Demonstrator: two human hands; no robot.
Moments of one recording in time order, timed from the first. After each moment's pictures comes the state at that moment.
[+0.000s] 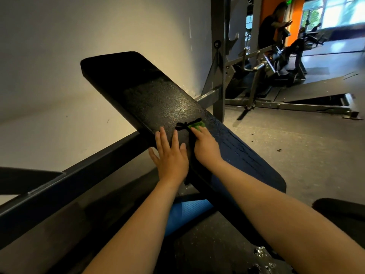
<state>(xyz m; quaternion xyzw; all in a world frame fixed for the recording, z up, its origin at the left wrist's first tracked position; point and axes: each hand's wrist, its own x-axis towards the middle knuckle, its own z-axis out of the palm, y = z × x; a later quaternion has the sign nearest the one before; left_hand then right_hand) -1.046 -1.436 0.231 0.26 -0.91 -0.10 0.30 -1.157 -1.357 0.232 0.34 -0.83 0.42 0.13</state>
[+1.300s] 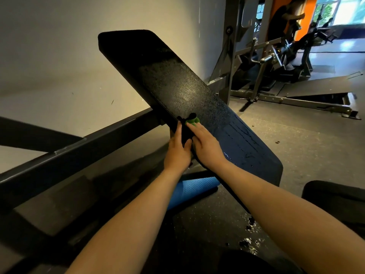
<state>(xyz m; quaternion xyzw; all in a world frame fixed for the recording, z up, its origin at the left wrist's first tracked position) -0.995 -1.428 0.204 0.19 -0.83 -0.44 0.28 -1.074 -1.331 0.210 0.46 -0.75 0.46 0.12</state>
